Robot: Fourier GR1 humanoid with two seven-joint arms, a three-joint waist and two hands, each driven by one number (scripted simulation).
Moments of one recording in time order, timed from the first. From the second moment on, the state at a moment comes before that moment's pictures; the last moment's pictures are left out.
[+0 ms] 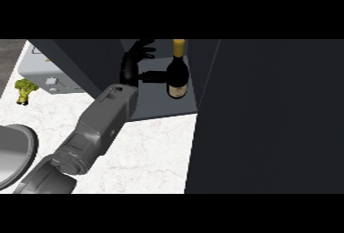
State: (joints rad) left arm -1.13 0.06 -0.16 -0.12 0.41 0.44 -0.54; right arm 0.25 -0.55 0.66 -2.50 -0.01 -0.48 0.06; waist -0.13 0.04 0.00
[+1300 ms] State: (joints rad) left arm -1.20 0.04 -0.05 -0.16 0.48 0.18 -0.64; right arm 0.31 -0.58 0.64 -2.50 -0.02 -0.45 0.01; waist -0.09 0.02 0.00
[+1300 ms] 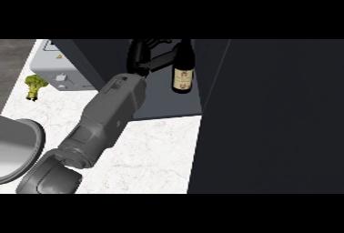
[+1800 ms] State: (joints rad) left arm -1.20 0.01 -0.06 -0.19 0.49 0.13 -0.62; right arm 0.34 -0.60 0.61 -2.51 -0.02 -0.46 0.02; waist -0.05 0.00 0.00
